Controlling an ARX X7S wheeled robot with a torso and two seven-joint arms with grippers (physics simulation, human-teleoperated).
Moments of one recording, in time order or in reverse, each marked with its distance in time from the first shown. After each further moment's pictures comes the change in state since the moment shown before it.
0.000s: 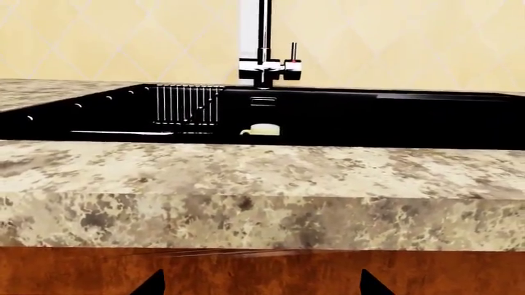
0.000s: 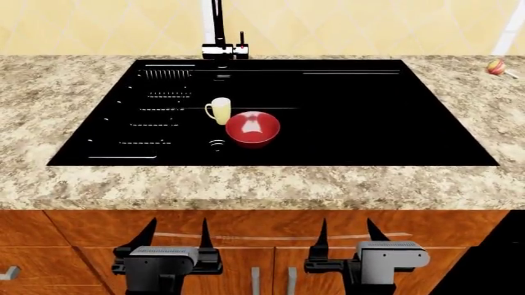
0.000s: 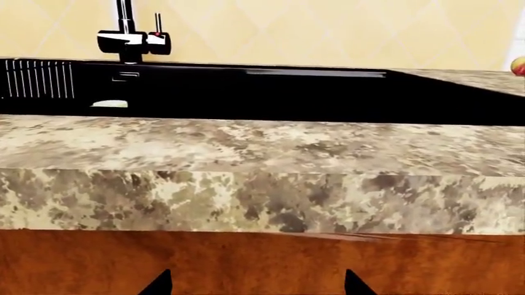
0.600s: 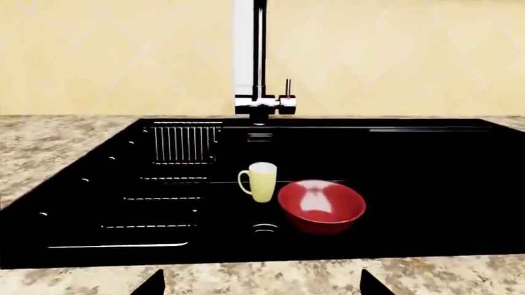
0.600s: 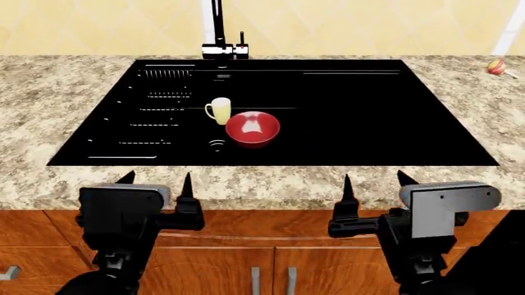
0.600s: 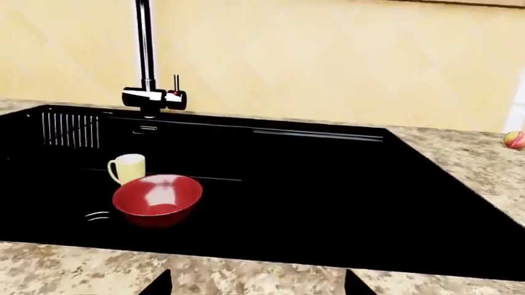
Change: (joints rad) left arm -0.190 -0.166 -0.104 0.573 -0.284 -0.761 -0.107; right arm 0.142 0.174 0.146 -0.738 0.269 0.842 0.045
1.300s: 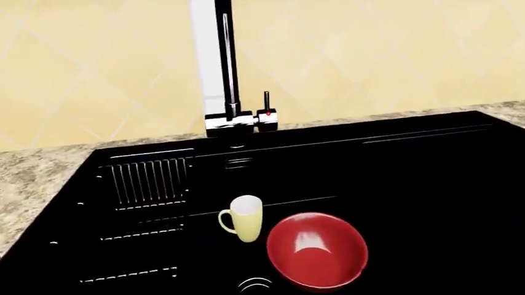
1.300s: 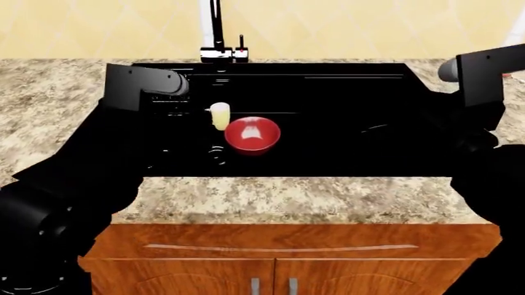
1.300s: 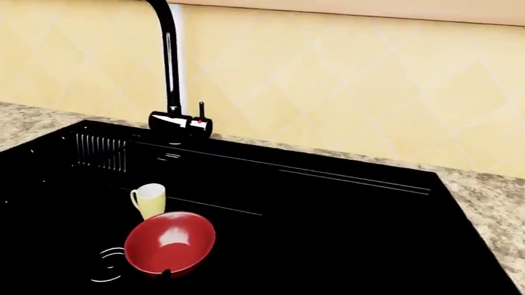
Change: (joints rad) left arm -0.695 0.008 0.067 -0.341 -0.159 -0.467 0.022; right arm 0.705 0.152 0.094 0.289 0.298 0.510 -0.194
